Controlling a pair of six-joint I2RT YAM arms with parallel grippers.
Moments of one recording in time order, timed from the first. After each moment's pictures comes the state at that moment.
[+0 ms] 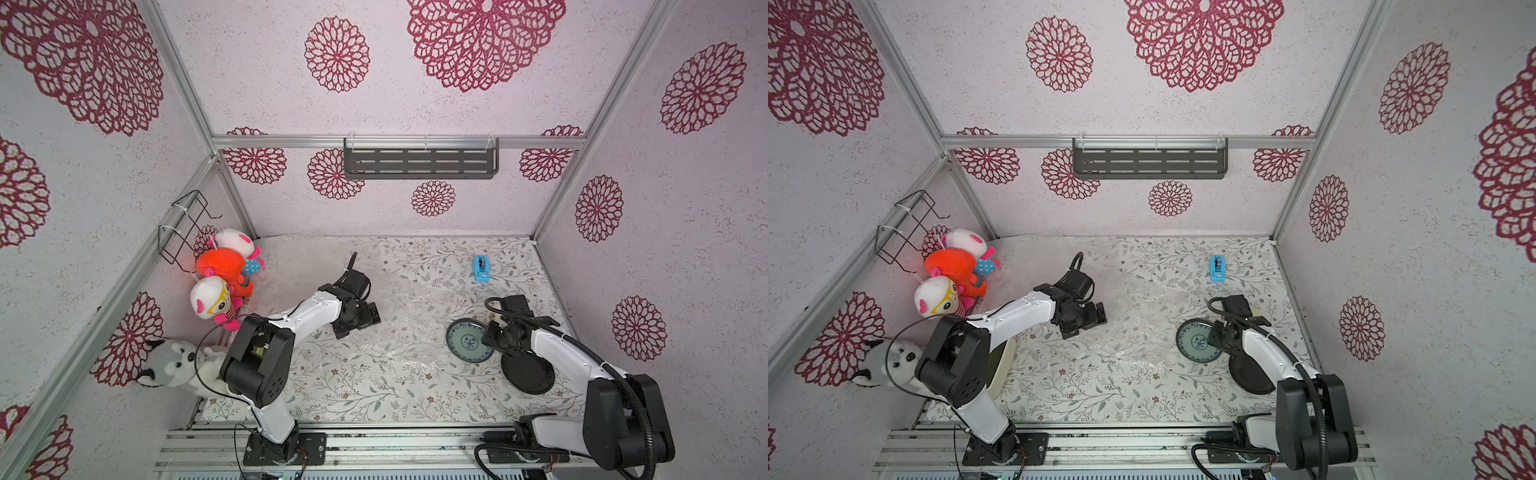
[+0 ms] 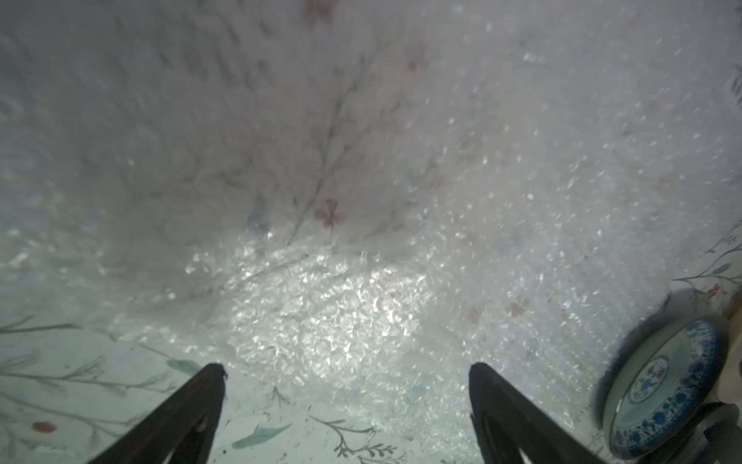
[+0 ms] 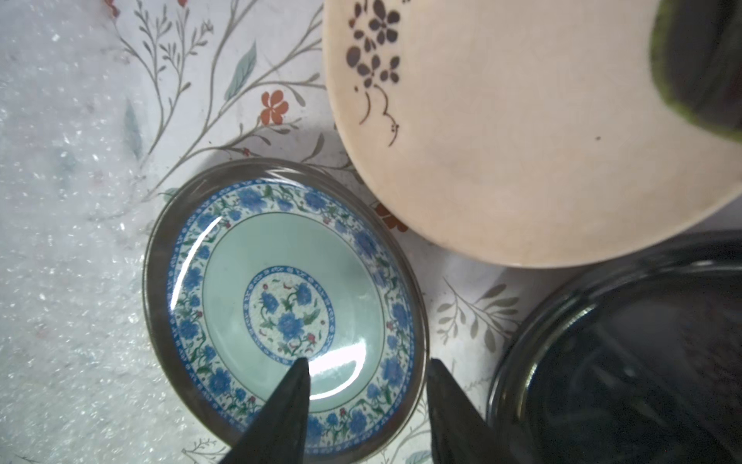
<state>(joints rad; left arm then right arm) -0.49 1.74 1.12 -0.67 0.09 -0.81 0.15 1.30 0.69 -0.59 -0.03 0.59</state>
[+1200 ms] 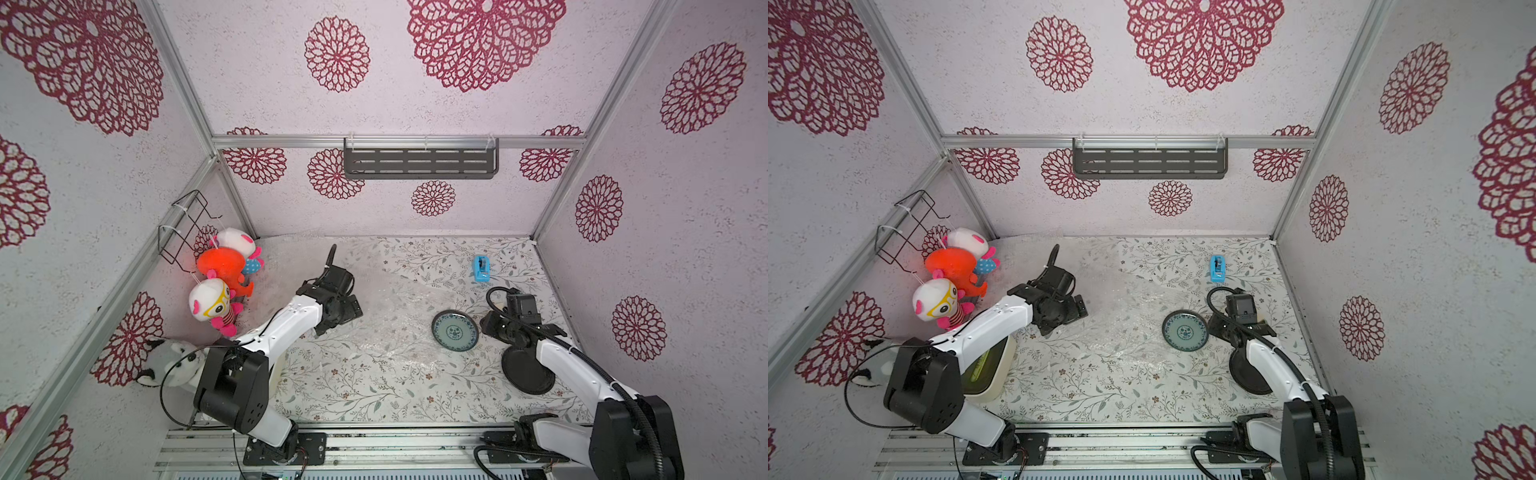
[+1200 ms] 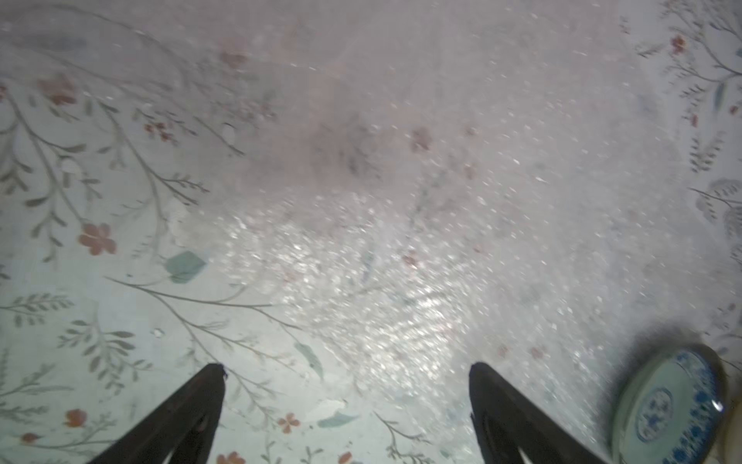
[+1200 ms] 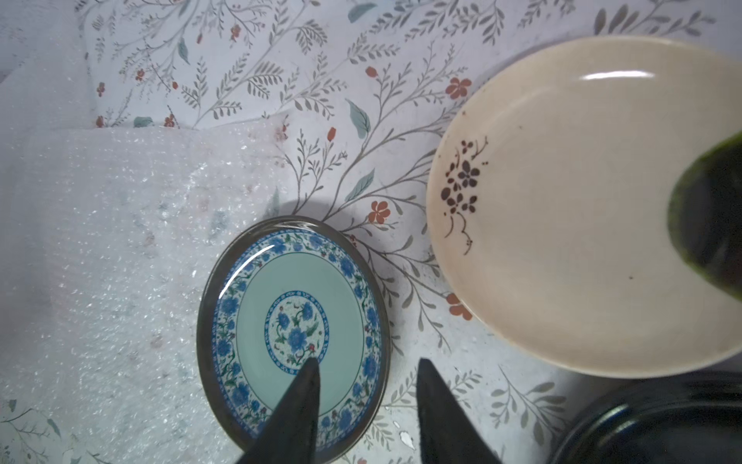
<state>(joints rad) -0.35 1.56 1.07 -0.73 -0.11 -0.78 0.15 1.22 0.65 -0.37 -0.09 0.51</state>
